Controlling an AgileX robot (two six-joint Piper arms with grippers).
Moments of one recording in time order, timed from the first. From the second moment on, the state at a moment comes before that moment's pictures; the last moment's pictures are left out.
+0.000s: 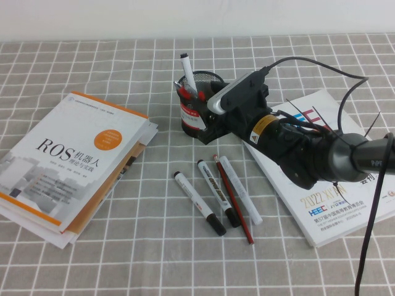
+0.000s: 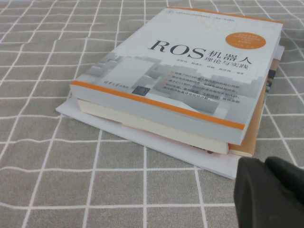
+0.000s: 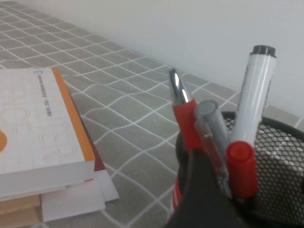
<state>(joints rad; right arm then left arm) 0.54 2.16 -1.28 -0.29 -0.76 0.08 -0.07 -0.02 0.03 -0.04 0.38 0.07</state>
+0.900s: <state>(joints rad) 0.54 2.16 -1.28 -0.29 -0.75 0.08 -0.07 -0.02 0.03 -0.04 0.38 0.07</state>
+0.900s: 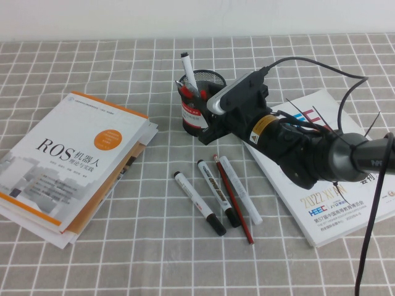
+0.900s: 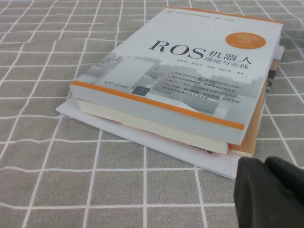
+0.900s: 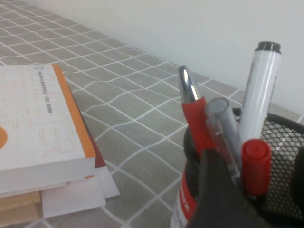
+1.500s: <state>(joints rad) 0.54 2.15 -1.25 -0.26 -0.78 0.08 -0.07 -0.02 0.03 -0.04 0.38 0.07</state>
